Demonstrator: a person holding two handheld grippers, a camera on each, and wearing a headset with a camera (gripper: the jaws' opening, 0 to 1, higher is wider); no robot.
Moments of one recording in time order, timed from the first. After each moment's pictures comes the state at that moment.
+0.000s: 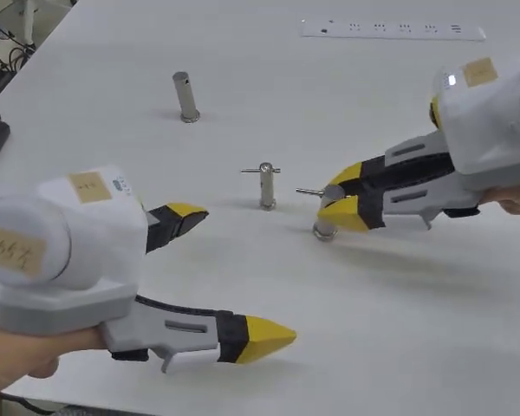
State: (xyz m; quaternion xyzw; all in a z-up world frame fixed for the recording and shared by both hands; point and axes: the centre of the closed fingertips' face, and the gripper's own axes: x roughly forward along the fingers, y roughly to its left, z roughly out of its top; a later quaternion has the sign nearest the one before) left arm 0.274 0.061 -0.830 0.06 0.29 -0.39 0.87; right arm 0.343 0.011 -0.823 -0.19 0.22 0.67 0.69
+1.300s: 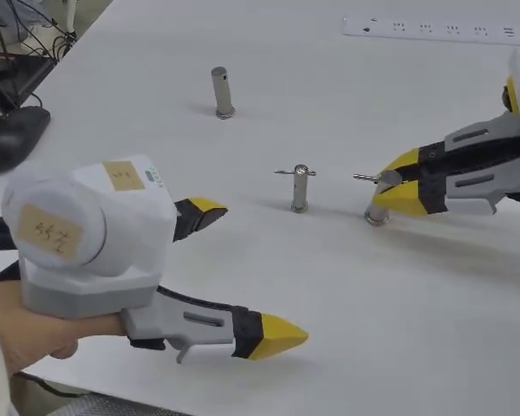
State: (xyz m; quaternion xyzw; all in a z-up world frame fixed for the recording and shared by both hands) left arm 0.274 0.073 -0.832 0.07 0.31 -0.37 0.87; right arm 0.360 -0.002 -0.825 -0.20 0.22 0.68 0.67
